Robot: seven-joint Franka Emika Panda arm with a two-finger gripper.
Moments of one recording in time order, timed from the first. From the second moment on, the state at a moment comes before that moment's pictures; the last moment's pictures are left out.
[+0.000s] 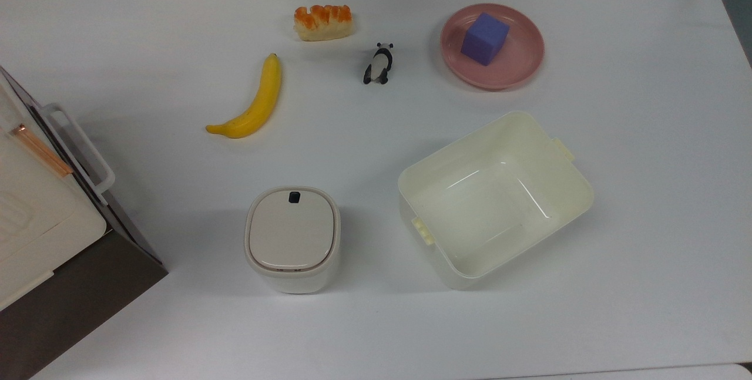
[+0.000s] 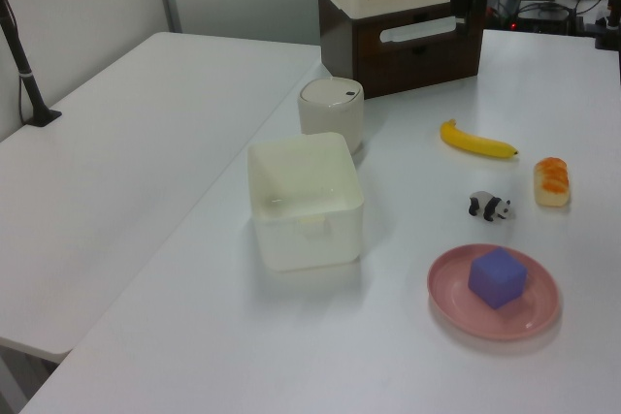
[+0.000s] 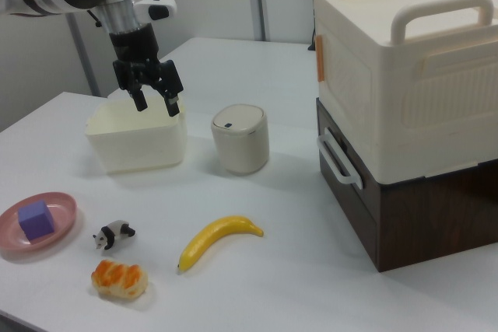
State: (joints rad) arm 0.06 0.00 -0.06 -1.63 -0.13 1.62 0.12
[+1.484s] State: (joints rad) arm 0.06 0.01 -0.05 -1.63 -0.09 1.62 0.09
